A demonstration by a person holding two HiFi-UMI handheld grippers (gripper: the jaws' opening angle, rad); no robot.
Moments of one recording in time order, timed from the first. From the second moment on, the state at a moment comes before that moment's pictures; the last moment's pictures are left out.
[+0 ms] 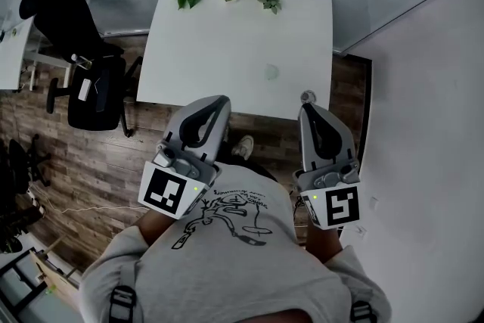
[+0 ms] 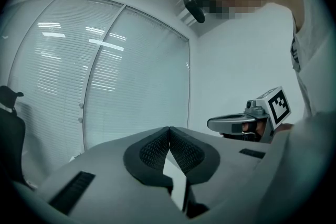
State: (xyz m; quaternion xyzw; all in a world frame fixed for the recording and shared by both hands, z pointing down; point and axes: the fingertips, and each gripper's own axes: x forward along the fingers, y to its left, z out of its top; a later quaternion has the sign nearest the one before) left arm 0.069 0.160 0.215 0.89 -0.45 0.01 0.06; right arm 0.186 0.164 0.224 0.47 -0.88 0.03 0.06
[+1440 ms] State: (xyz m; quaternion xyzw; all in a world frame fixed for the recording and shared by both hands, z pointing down) left arm 0.010 -0.019 0.214 0.90 -0.43 -0.03 0.07; right arm 0.106 -0.015 0.205 0.48 -0.87 0.01 0.05
